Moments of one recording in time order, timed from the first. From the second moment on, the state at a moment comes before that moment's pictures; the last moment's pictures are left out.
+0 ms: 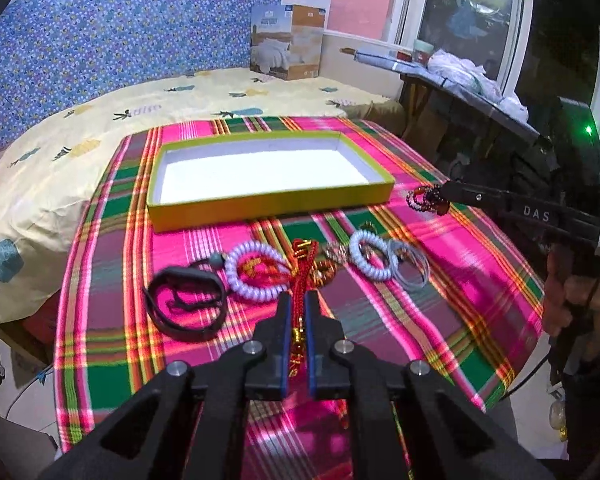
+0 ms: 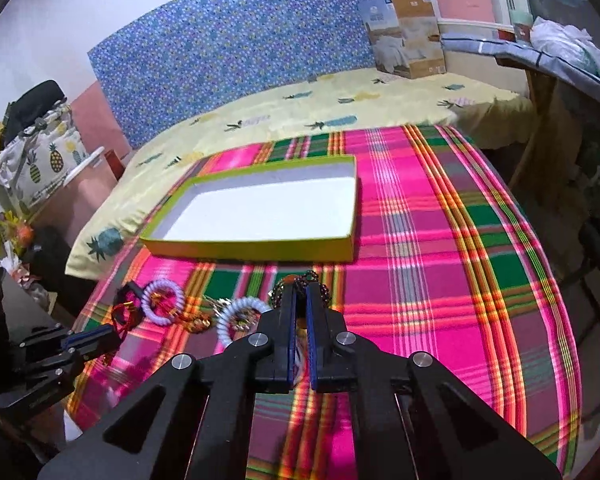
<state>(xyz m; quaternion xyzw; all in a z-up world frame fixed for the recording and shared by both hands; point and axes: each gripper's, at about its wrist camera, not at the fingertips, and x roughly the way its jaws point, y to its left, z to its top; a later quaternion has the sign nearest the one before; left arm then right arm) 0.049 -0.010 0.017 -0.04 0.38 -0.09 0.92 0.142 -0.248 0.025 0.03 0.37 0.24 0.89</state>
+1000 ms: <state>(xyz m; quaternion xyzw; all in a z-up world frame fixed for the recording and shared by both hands) 0.256 0.060 -0.019 -0.03 0.43 0.01 0.90 0.318 -0.194 -0.011 -0.02 0.40 0.23 0.89</state>
